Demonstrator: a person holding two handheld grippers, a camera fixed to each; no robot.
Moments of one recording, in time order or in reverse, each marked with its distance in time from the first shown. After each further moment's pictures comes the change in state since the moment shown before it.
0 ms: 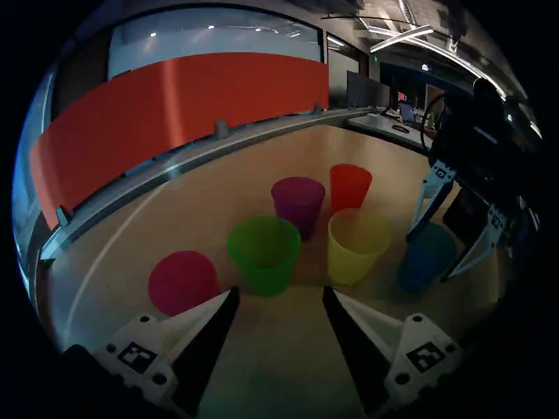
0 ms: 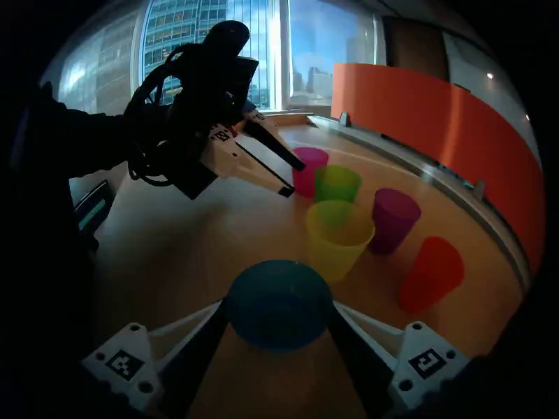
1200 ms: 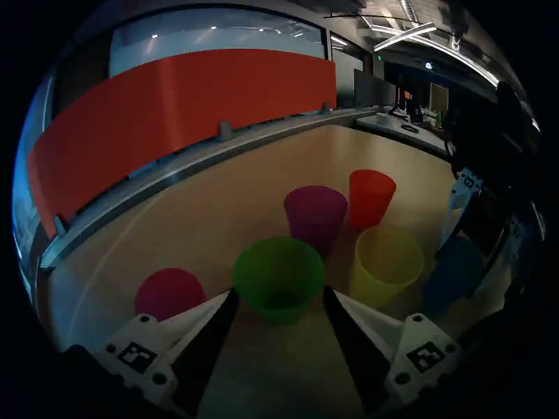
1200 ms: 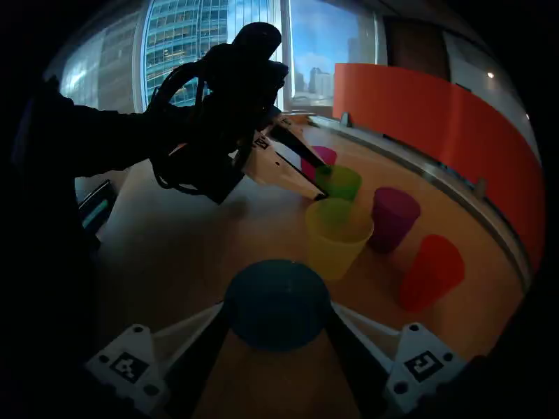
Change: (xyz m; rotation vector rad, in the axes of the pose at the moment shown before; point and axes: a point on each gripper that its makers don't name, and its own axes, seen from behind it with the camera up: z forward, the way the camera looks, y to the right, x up) left arm 0.017 -0.015 0.044 0.032 0.004 0.009; right arm -0.002 0.000 -0.002 0.016 0.003 0.000
